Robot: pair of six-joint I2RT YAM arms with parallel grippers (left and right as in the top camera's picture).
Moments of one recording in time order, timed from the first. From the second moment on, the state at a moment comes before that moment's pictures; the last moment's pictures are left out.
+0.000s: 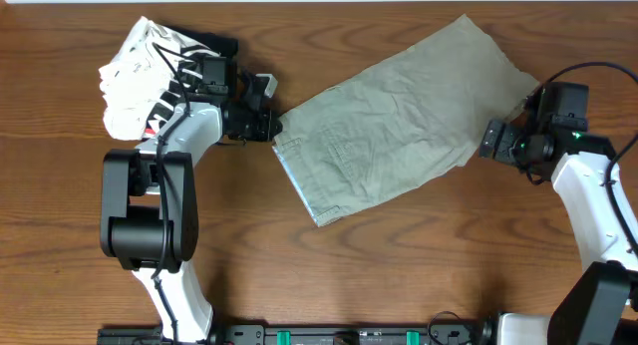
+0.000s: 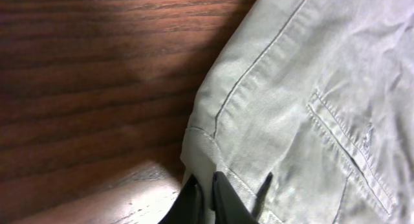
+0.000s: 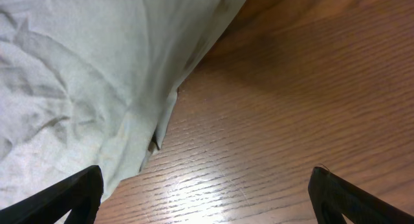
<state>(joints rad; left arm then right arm) -0.09 2.01 1.27 -0.45 0.54 0.03 -0.17 1.52 1.03 -0.66 -0.03 0.19</state>
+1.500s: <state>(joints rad) -0.86 1.50 1.27 -0.84 0.62 0.01 -0.30 1.38 1.03 -0.75 0.09 0.27</state>
